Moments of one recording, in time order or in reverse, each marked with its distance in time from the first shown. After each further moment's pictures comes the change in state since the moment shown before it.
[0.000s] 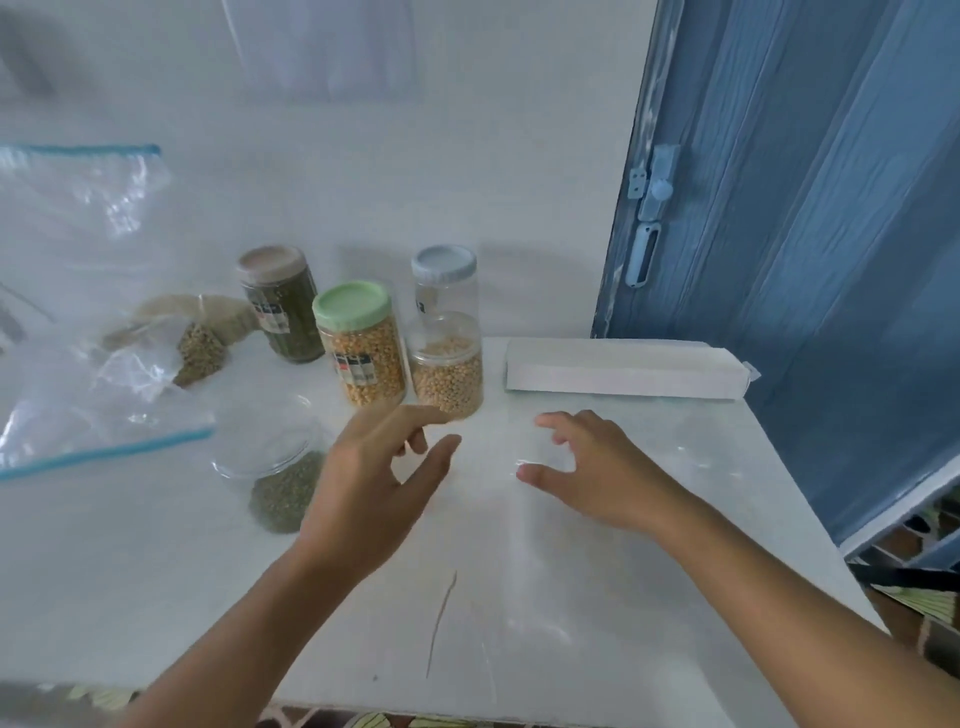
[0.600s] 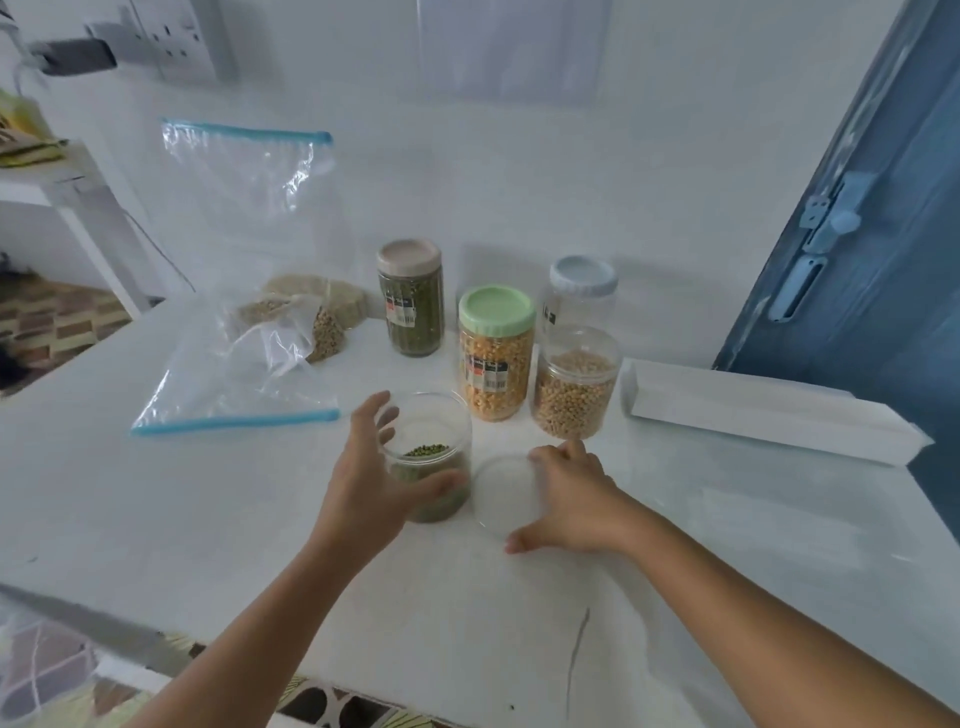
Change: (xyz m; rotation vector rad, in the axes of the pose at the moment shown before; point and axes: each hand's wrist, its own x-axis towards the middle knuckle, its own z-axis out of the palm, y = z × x) left_hand -0.028 -0.133 -0.069 -0.237 -0.022 -0.629; right_hand 0.074 -0.119 0.089 -0.217 -0.258 -0.053
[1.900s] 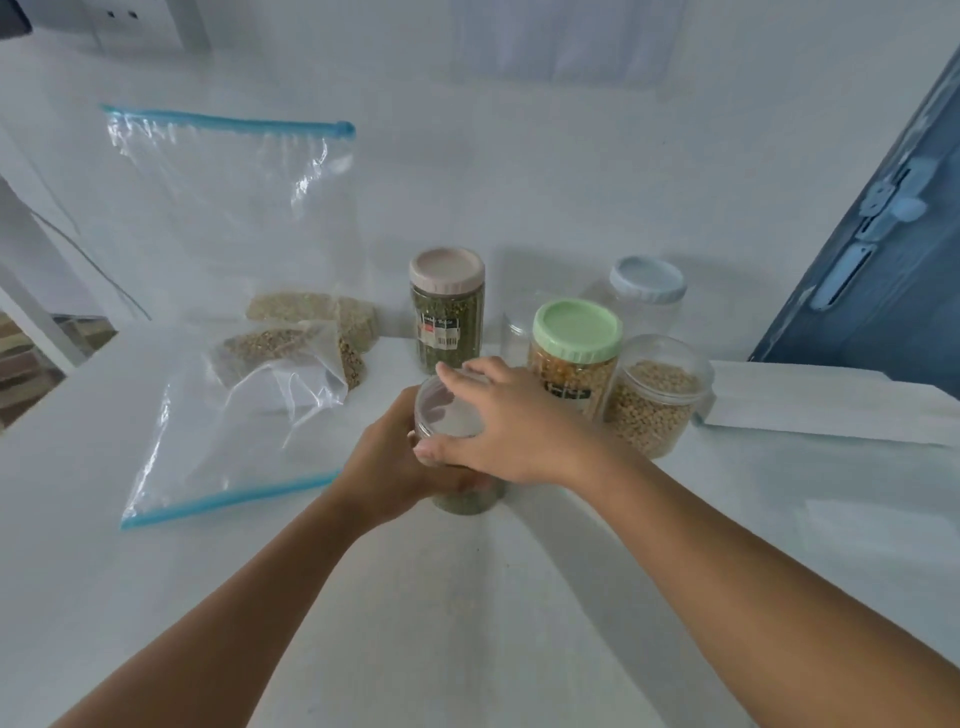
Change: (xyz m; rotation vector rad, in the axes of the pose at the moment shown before) left_hand 0.134 -0.053 -0.063 -0.007 -0.367 0.239; right_hand 0.082 -0.168 -0.048 -0.022 0.178 -0.197
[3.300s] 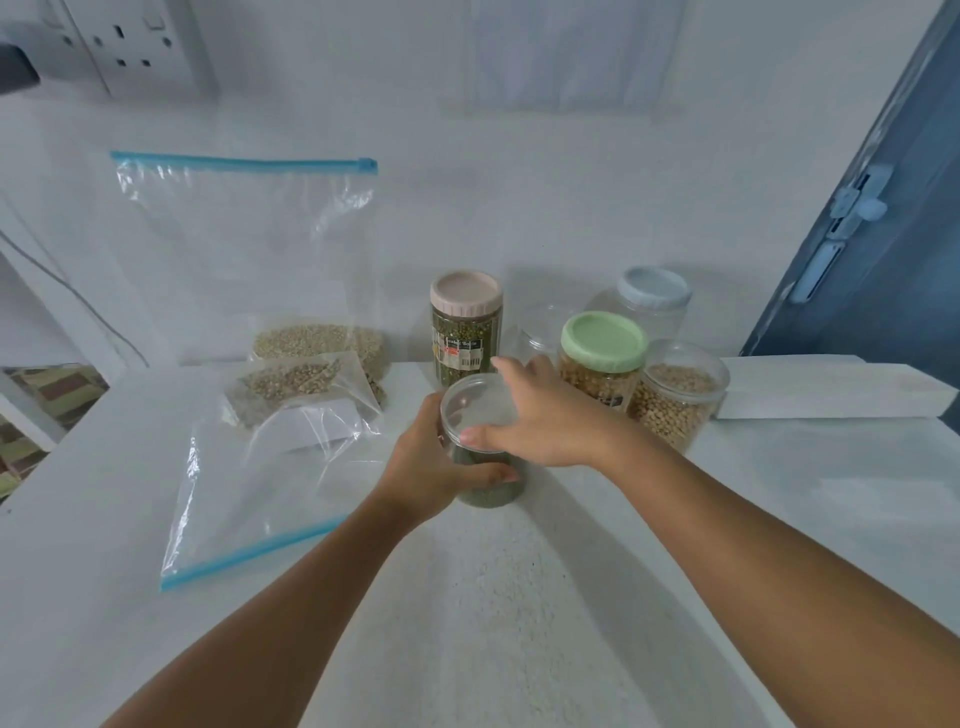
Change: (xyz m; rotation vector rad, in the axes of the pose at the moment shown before) left_hand 0.027 -0.028 -0.024 -0.148 -0.059 -0.002; right_hand 0.029 -0.030 -0.002 0.096 0.043 0.286
